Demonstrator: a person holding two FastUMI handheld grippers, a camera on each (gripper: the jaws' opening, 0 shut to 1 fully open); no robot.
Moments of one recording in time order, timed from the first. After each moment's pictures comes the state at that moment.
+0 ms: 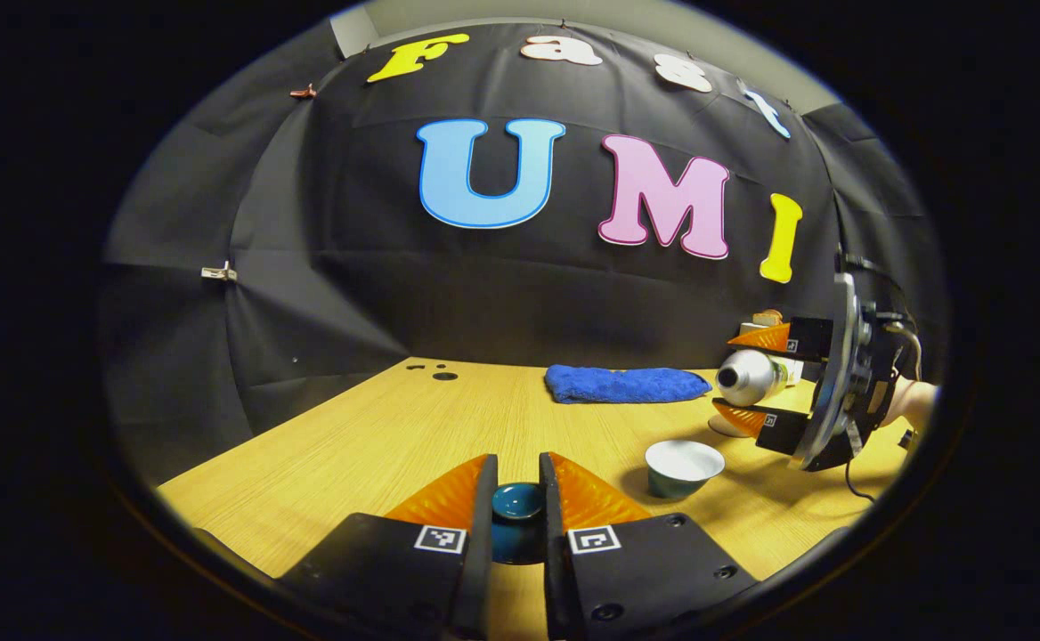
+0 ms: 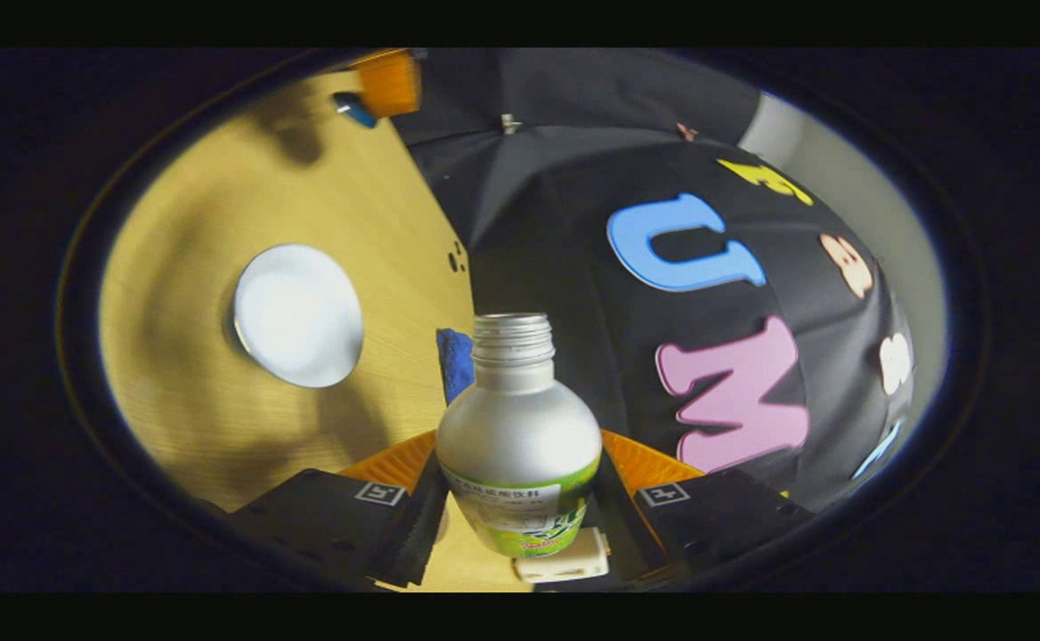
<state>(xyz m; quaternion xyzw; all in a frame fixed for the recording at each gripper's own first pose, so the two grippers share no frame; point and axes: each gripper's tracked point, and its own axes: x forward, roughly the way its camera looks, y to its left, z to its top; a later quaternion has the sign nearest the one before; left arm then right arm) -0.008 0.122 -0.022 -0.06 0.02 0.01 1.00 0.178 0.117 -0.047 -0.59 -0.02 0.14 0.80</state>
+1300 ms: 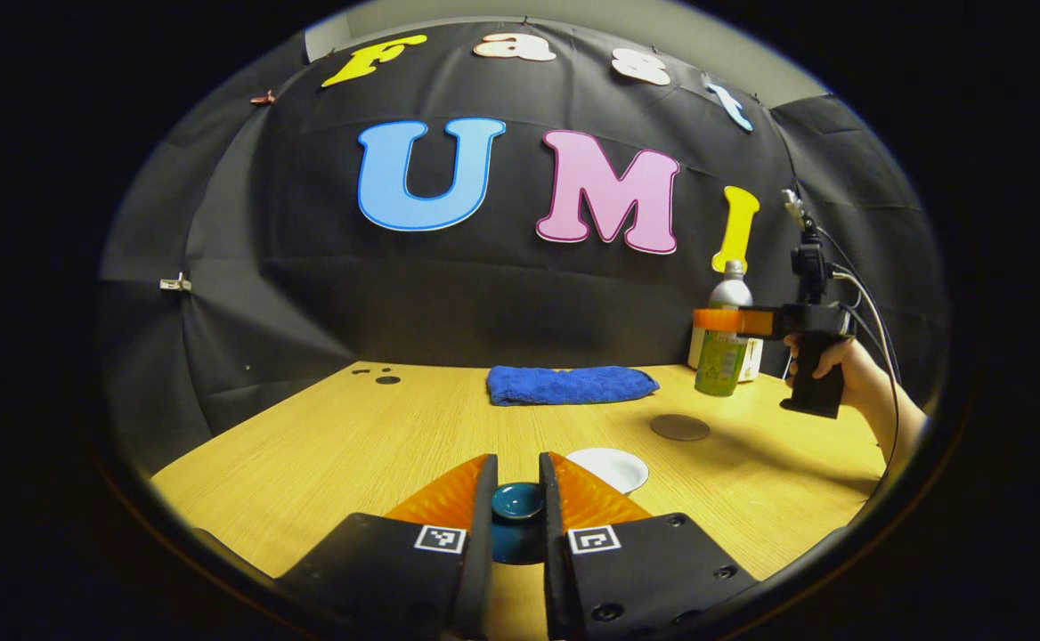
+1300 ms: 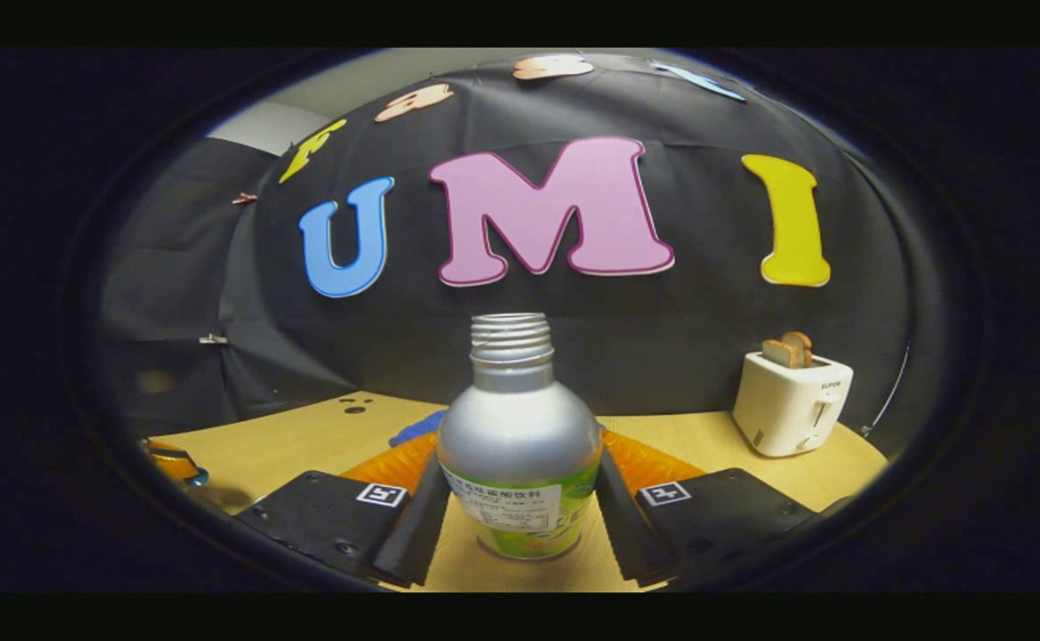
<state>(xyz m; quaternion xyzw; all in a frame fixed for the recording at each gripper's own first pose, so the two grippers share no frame) -0.004 0.050 -0.010 -0.04 0.02 -0.05 1.00 0.233 -0.001 -0.002 0.00 0.07 0.08 0.99</state>
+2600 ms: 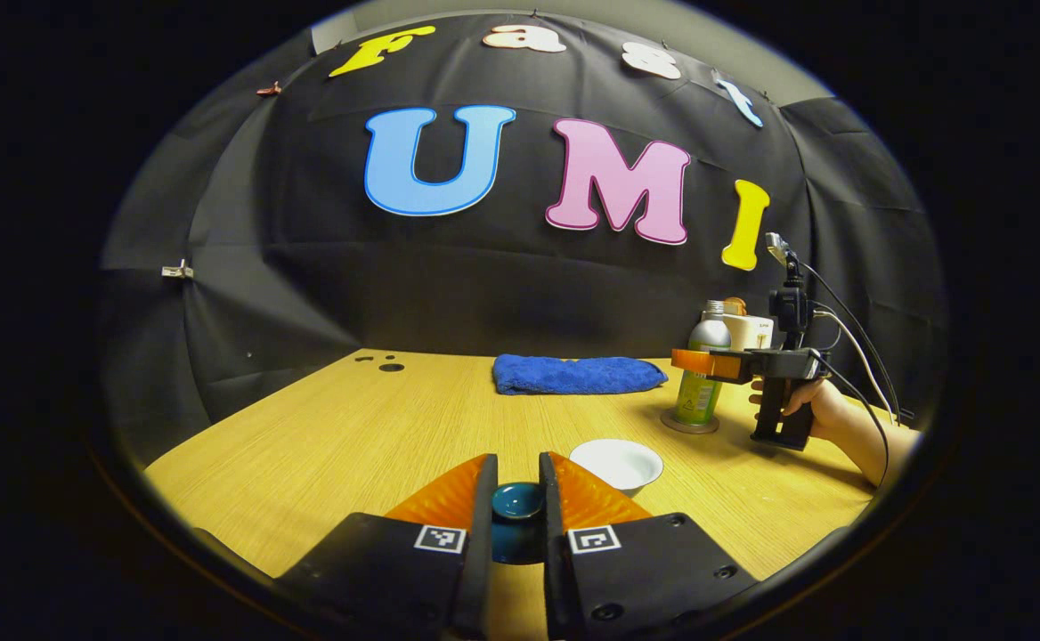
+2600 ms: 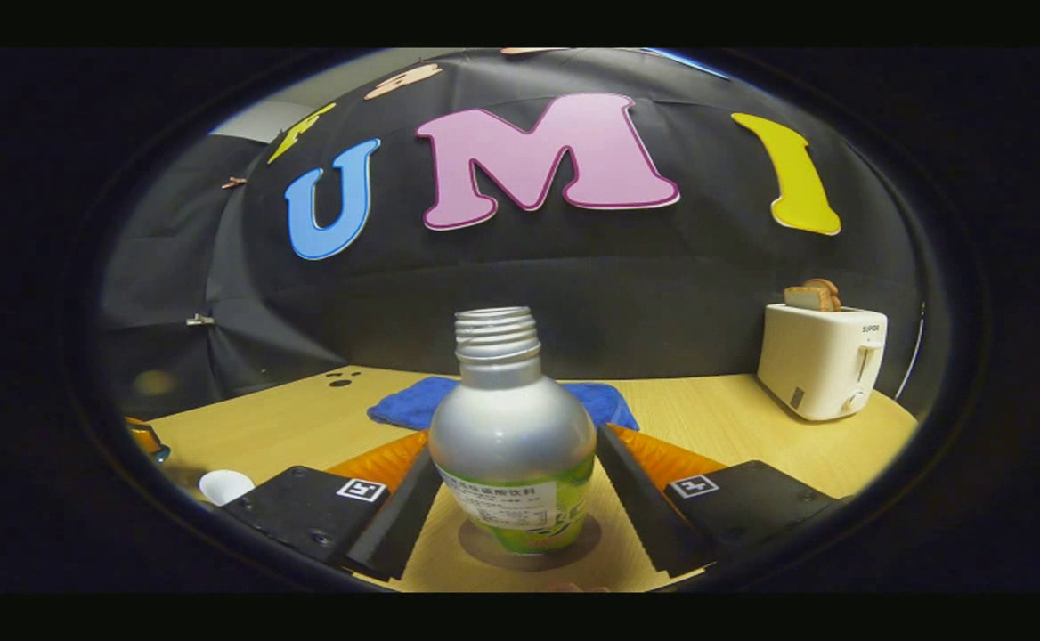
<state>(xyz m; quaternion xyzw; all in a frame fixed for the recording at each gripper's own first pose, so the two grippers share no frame) 0.006 0.054 -0.022 -0.05 0.03 -0.04 1.00 0.258 -0.006 -0.066 0.00 0.10 0.08 0.99</state>
